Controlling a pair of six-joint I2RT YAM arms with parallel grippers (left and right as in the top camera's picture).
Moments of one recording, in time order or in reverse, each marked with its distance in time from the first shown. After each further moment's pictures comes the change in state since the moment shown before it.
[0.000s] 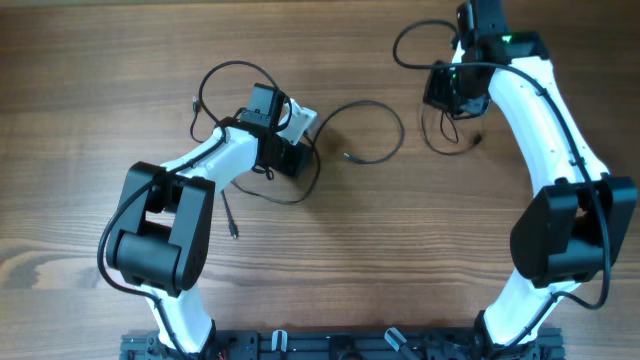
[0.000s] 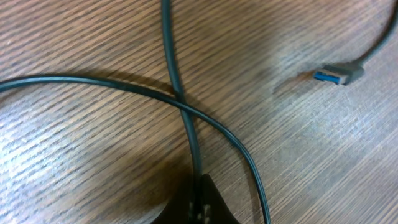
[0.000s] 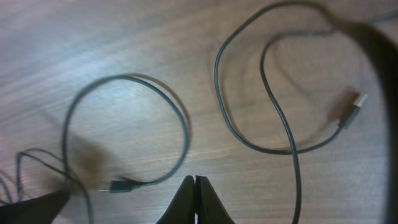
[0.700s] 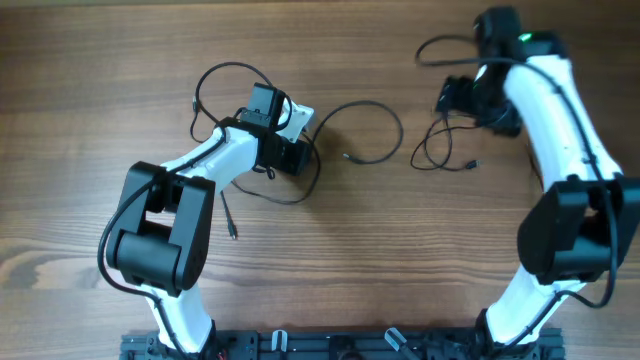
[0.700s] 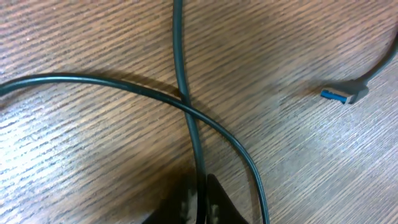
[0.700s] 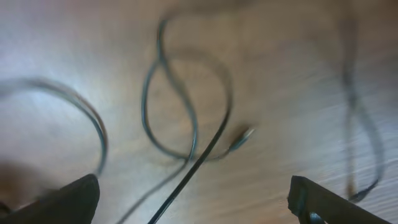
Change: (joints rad) left arm 0.000 0.002 -0.001 0.019 -0.009 -0.063; right arm -0.097 0.005 0.080 -0.170 0.172 -0.014
